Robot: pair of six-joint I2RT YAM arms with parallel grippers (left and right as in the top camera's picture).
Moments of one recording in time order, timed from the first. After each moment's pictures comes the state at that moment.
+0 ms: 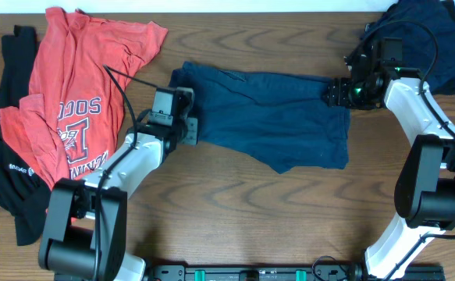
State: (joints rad) left arm -0.25 1.67 0.89 -0.22 0.06 -0.12; right arm -0.07 1.96 1.41 -0.65 -0.33 0.03
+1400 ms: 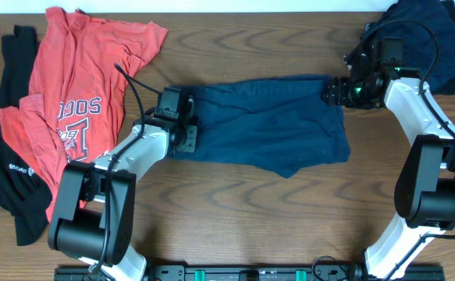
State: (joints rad) left arm -0.25 1.77 0.95 -0.45 0.00 -0.12; right arm -0.07 1.96 1.41 -0.65 -0.34 0.03
